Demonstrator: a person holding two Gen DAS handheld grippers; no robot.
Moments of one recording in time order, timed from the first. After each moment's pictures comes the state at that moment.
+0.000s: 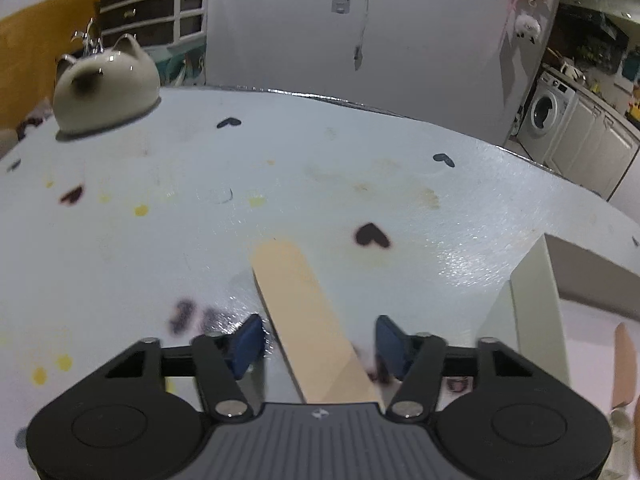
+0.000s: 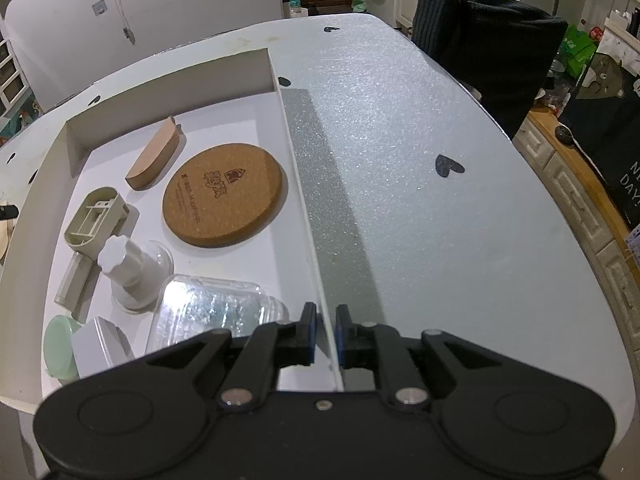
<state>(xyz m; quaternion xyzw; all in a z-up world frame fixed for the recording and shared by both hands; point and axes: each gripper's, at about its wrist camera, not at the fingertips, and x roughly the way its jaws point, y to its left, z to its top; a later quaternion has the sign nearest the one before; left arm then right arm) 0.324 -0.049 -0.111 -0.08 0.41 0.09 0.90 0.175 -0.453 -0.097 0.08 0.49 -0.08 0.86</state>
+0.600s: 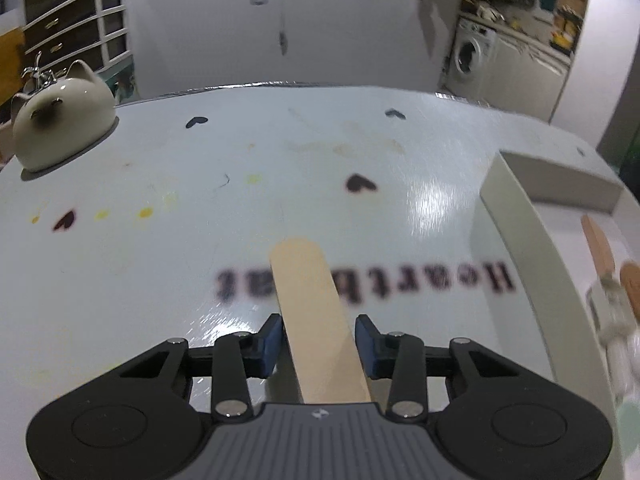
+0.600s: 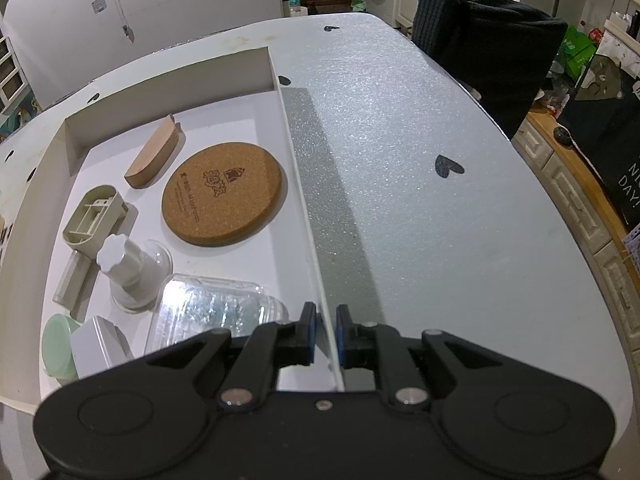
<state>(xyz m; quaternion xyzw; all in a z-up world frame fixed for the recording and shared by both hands) 0.281 -0.013 -0.107 0.00 0.44 -0.03 0.90 0.175 -0.452 -0.097 0.07 0.50 -0.08 0.86</state>
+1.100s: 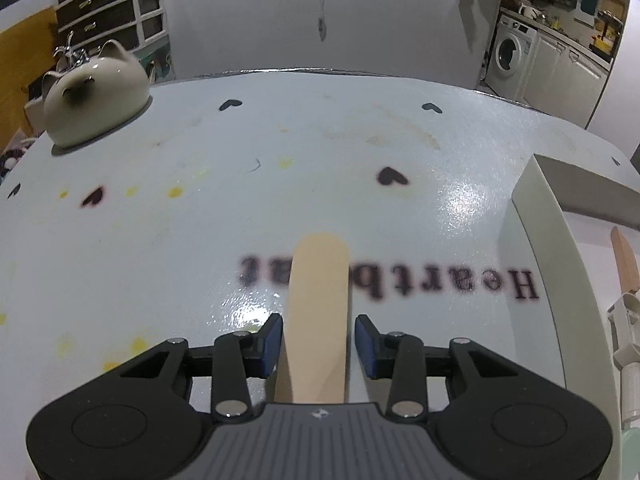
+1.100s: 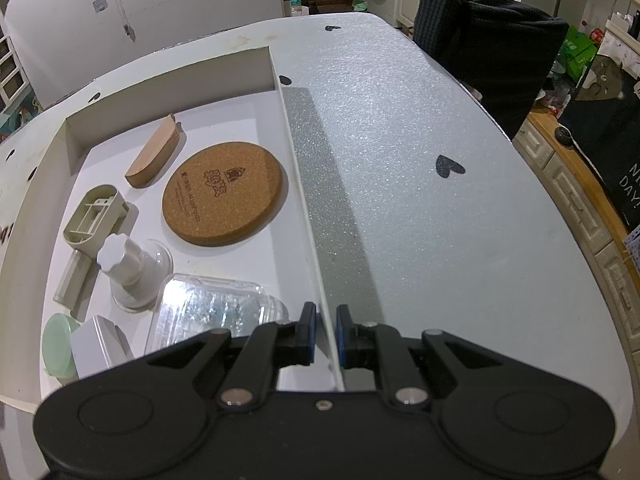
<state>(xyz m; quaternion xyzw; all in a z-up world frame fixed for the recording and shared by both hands) 0.286 -0.018 -0.106 -0.02 0.46 0.03 0.89 0.176 -0.452 -0.097 0.07 0.50 -0.08 0.86</state>
